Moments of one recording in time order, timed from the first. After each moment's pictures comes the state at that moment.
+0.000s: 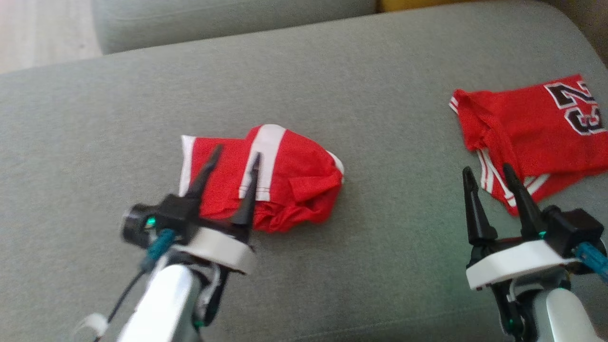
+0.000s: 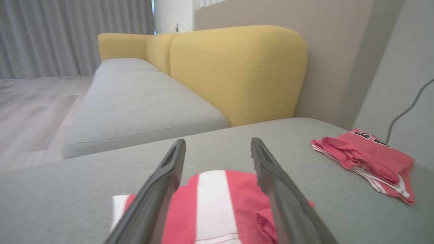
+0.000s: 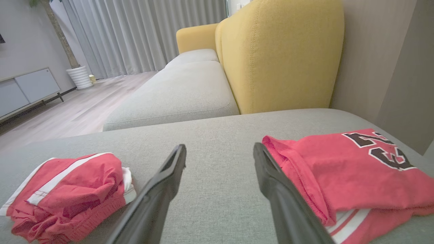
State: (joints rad) left arm -0.23 0.09 -0.43 0.19 -0.20 0.03 -0.25; right arm -0.01 -0.05 0.02 -0.01 0.17 0.12 -0.01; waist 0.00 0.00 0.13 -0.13
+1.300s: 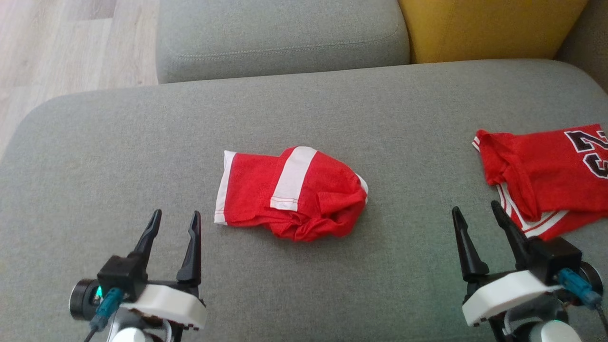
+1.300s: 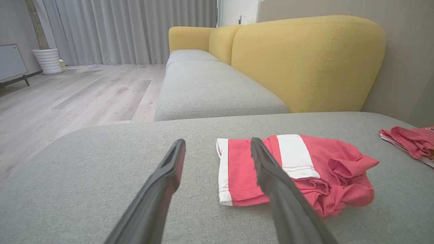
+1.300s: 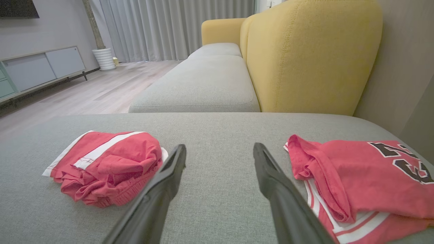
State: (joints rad) left arm 0.04 0.19 -0.28 0.10 -0.24 0.10 -0.24; right arm 0.12 -0.05 0.04 -0.06 0.09 0.12 0.07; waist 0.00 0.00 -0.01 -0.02
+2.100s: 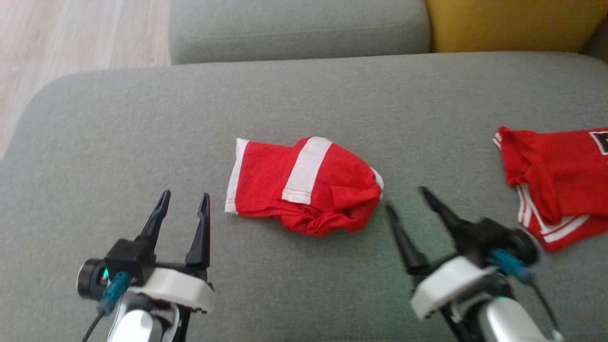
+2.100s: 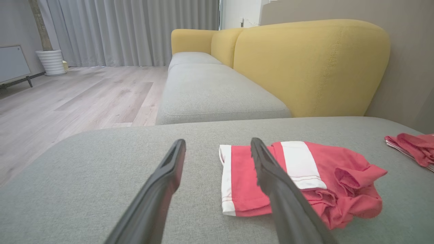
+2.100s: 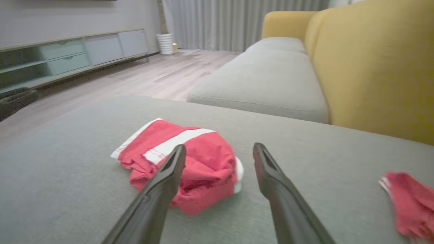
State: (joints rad) left arm -0.02 0.19 -0.31 0.09 -0.24 0.10 -0.24; right arm 0.02 -0.08 0.25 -0.04 0.08 0.12 0.09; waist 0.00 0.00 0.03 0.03
